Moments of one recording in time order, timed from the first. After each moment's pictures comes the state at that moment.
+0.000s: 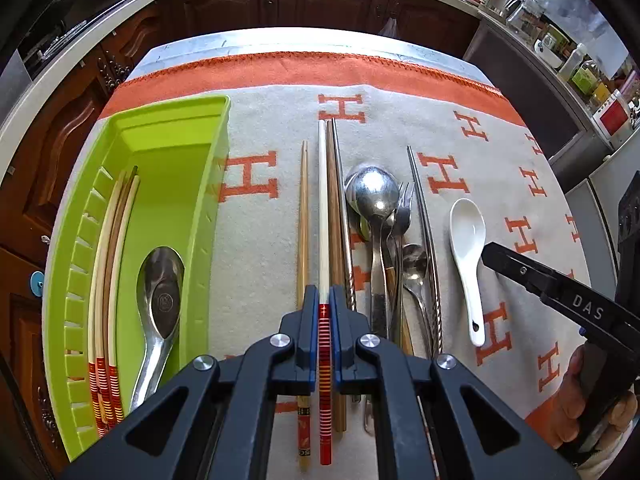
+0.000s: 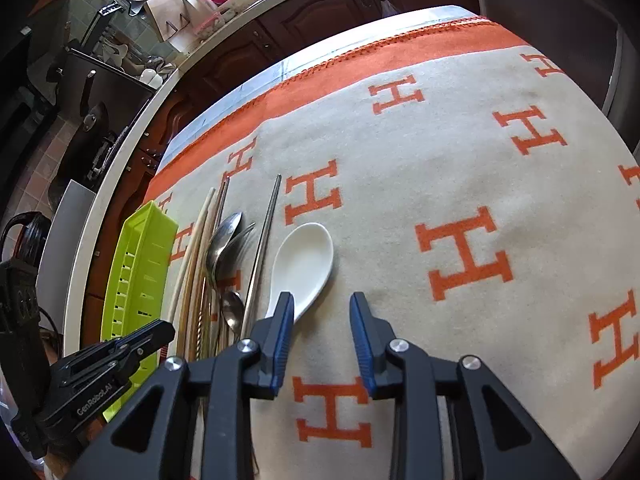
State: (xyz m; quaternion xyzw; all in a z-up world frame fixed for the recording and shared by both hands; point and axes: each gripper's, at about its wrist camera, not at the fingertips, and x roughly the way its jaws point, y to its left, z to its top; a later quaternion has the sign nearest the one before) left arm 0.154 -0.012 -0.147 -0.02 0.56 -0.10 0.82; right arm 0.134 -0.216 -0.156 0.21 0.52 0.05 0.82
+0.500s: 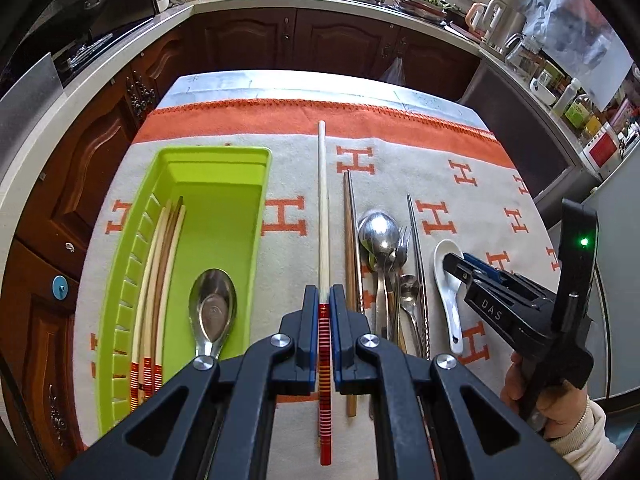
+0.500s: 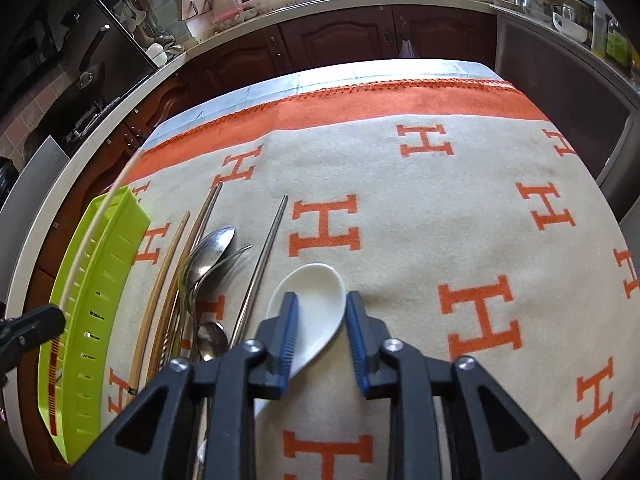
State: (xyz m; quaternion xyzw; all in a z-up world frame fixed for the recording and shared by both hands) left arm 0.141 0.022 -0.095 -0.04 0.51 -0.09 0.85; right arm 0.152 -0.181 -0.157 0.08 0.49 0.02 0.87
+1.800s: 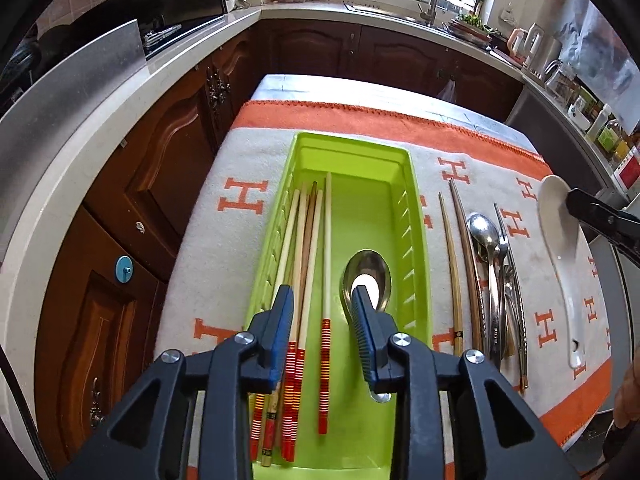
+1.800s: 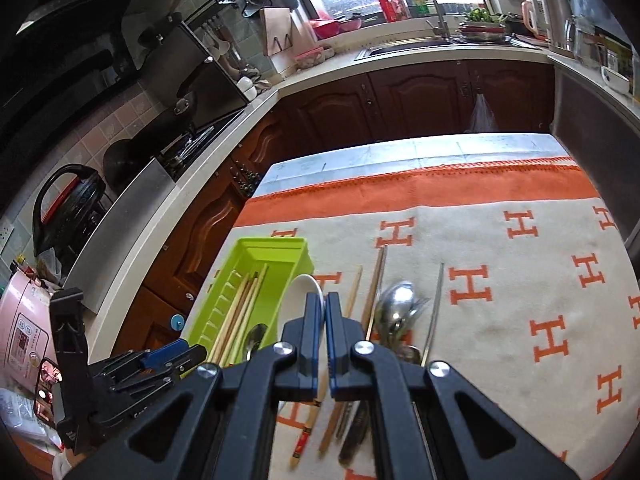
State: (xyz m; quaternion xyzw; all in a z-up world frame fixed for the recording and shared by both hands) left arm 0.113 0.130 -0.109 -0.05 0.48 -0.02 0.87; right arm 0.130 -0.083 -0.044 0.10 0.43 0.14 0.89
